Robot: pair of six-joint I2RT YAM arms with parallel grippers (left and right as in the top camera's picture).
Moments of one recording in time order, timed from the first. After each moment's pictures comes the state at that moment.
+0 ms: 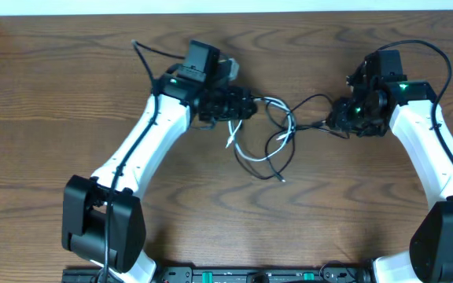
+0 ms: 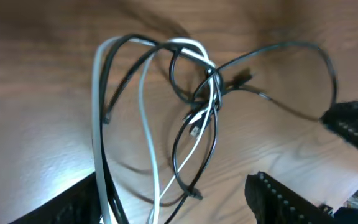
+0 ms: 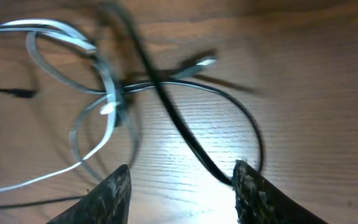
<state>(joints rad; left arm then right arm) -0.37 1.76 1.41 -0.72 0.47 -0.39 0.07 1.65 1.29 -0.92 -0.23 0.24</state>
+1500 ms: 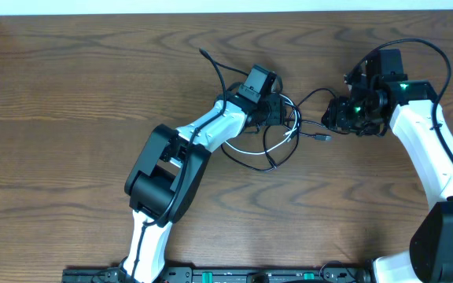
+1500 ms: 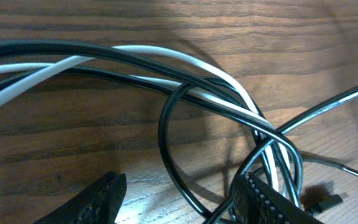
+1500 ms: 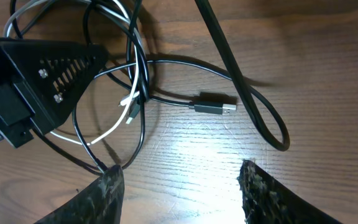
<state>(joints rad) -0.57 2.15 1.45 -0.28 0.23 -0.53 0.07 1.65 1.29 -0.92 -0.27 0.23</state>
